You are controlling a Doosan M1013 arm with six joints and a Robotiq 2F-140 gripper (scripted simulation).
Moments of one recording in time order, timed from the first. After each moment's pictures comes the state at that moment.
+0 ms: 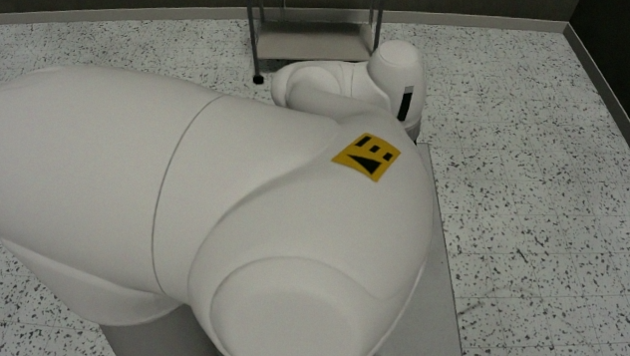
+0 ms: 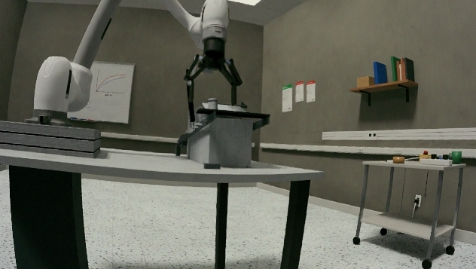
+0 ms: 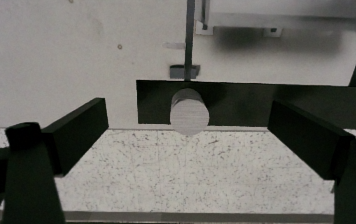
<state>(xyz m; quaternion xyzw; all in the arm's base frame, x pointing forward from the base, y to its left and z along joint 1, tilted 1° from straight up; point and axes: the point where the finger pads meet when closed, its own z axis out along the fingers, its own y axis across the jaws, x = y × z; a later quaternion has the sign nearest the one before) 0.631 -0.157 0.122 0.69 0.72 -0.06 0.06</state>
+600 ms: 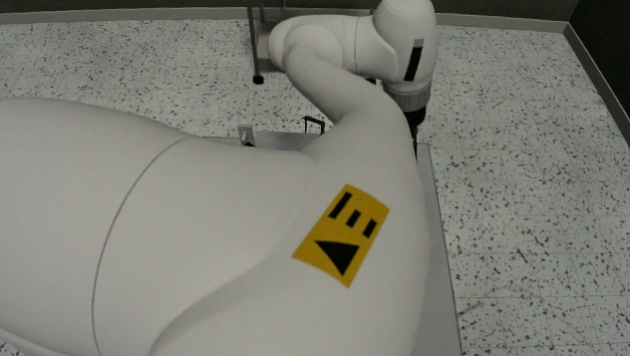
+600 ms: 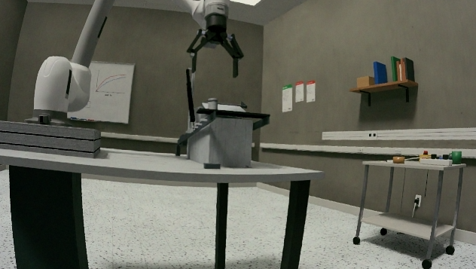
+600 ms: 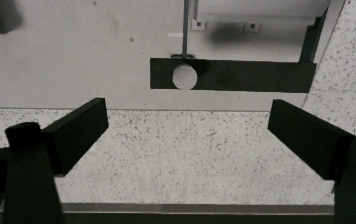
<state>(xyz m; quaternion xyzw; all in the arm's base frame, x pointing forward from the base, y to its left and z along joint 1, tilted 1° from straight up) 0.632 -0.158 0.220 0.69 0.72 -0.05 0.06</state>
